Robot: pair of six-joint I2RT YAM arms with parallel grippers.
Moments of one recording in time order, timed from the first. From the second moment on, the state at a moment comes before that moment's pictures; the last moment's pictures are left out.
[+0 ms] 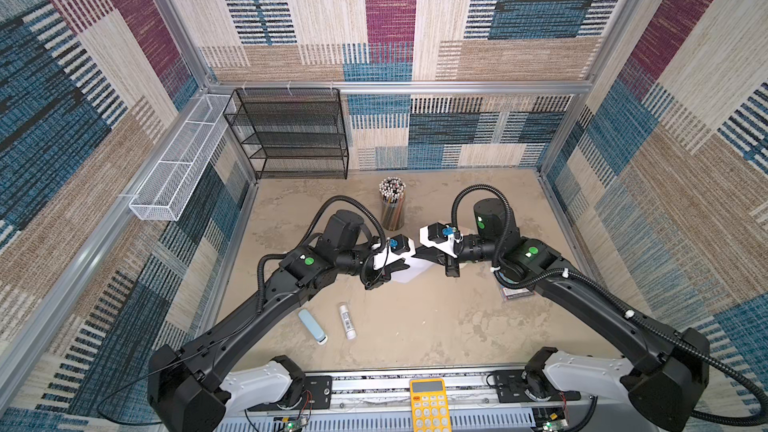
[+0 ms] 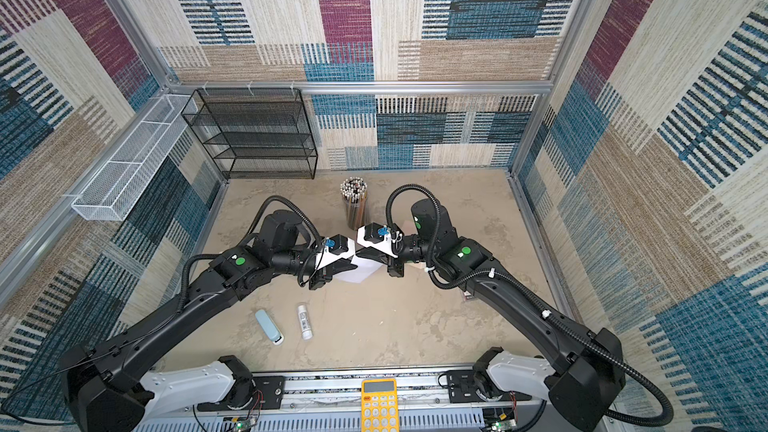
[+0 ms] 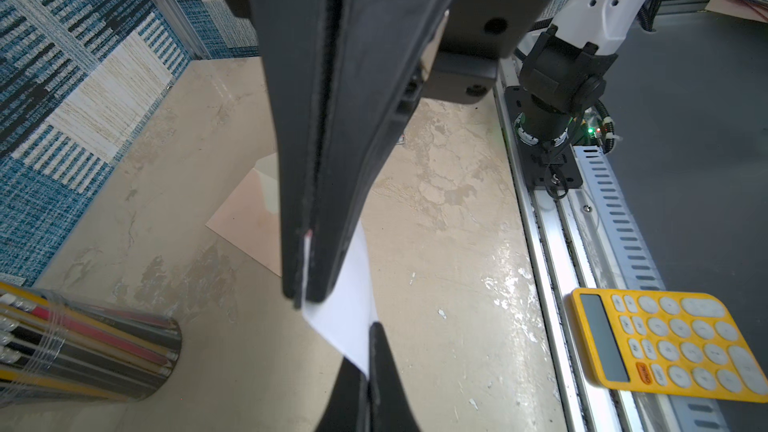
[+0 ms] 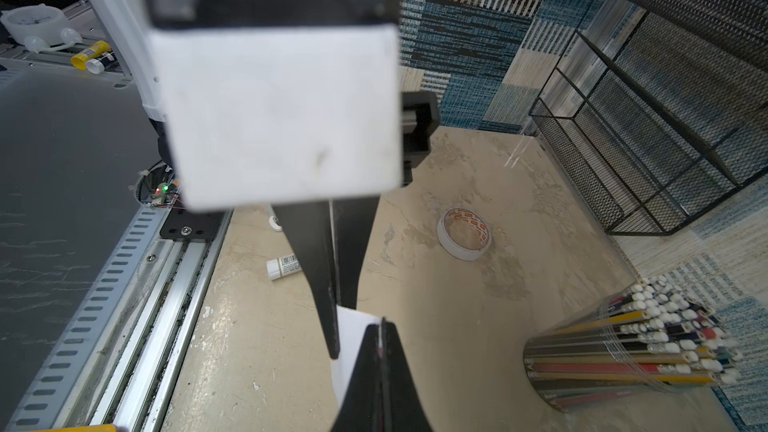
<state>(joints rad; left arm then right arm) -0.66 1.18 1.06 -0.52 0.61 0.59 0.63 1.19 1.06 -0.33 -0.74 -0.55</state>
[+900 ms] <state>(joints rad) -0.67 1.18 1.06 -0.62 0.49 0.60 0.59 1.14 1.06 -0.26 -0.70 -0.55</state>
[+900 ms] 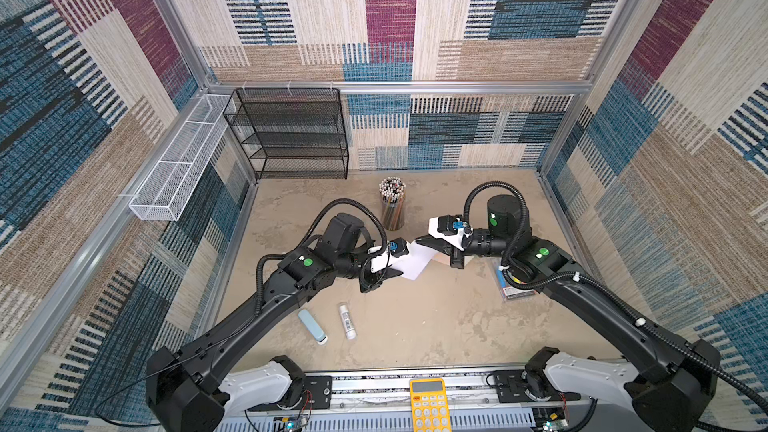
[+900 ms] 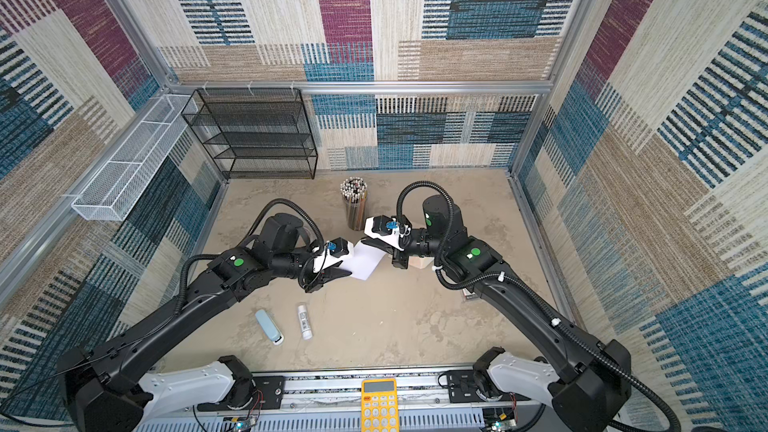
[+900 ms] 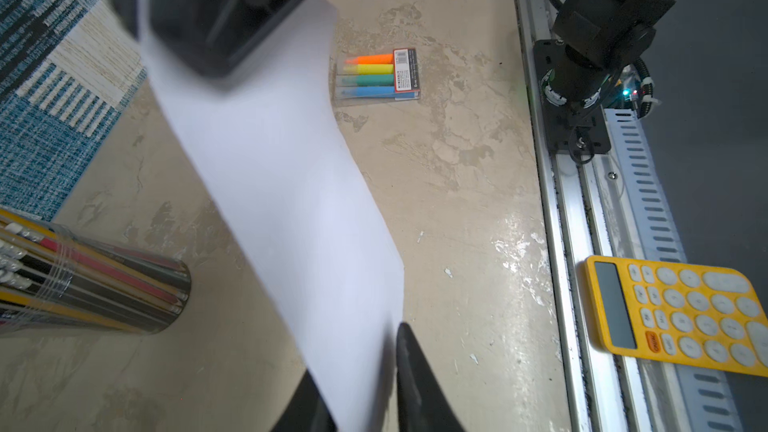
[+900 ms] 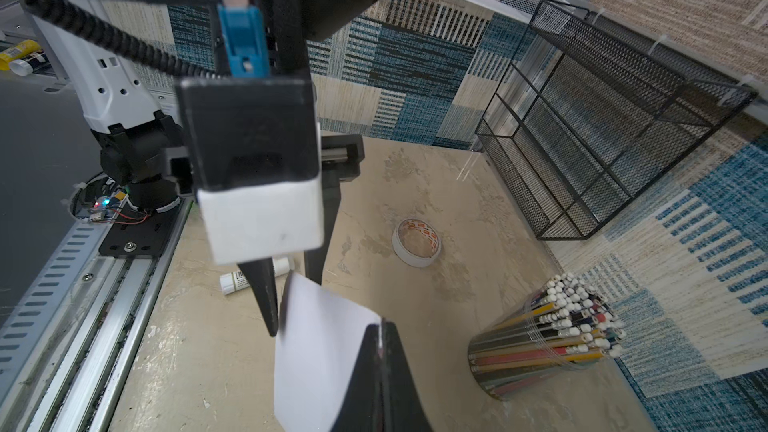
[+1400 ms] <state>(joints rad) -0.67 1.13 1.00 -0.50 0.29 0.57 0.58 1.13 1.01 -0.18 -0.63 -0.48</state>
